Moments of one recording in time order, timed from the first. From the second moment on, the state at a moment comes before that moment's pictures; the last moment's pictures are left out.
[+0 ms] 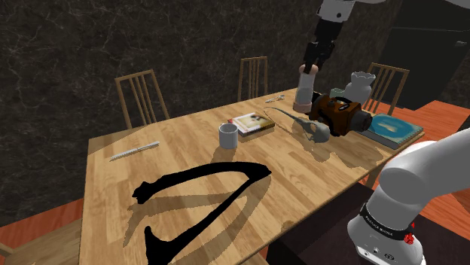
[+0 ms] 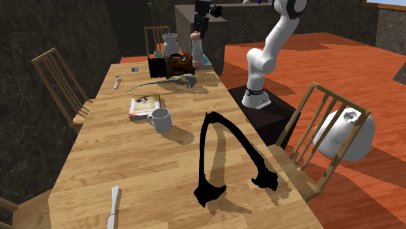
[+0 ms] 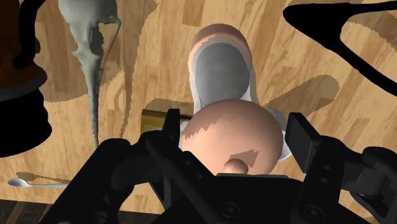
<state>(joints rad) -0.19 -0.57 -0.05 -2.07 0.03 1.64 -0.18</state>
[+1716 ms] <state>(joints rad) -0.29 -0.62 -0.32 -2.25 -0.09 1.76 -0.50</state>
